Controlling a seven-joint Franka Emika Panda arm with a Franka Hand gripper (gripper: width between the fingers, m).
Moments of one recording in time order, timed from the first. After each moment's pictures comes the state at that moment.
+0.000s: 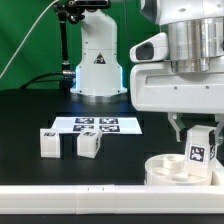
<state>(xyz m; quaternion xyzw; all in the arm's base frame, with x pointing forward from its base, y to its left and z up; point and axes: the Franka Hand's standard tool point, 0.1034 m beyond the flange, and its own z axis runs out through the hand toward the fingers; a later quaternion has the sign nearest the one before) 0.630 0.105 0.075 -0.90 0.43 -0.02 0.08</state>
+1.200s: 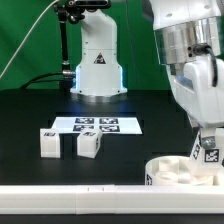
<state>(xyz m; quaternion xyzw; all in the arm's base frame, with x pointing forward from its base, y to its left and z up) 0.630 0.111 0.075 -0.65 0.75 0.04 0.11</state>
